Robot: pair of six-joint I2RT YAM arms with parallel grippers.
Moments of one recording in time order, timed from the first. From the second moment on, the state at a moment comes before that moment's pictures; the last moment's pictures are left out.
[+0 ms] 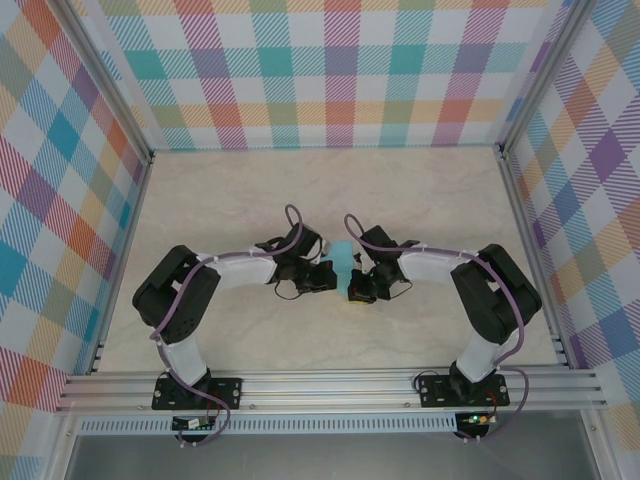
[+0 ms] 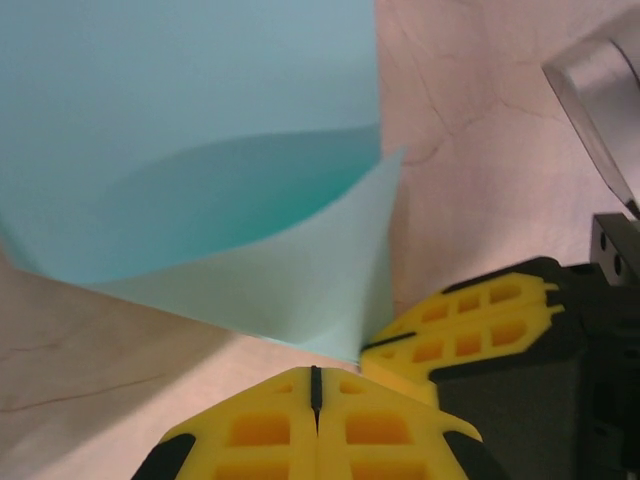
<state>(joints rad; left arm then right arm) -0.70 1.78 0.97 -0.19 0.47 -0.72 0.62 1.72 0.88 -0.46 -0.44 0.63</state>
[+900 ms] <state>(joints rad) -0.73 1.89 1.04 -0.22 0.45 -0.70 0.62 1.72 0.88 -0.46 -0.44 0.60</state>
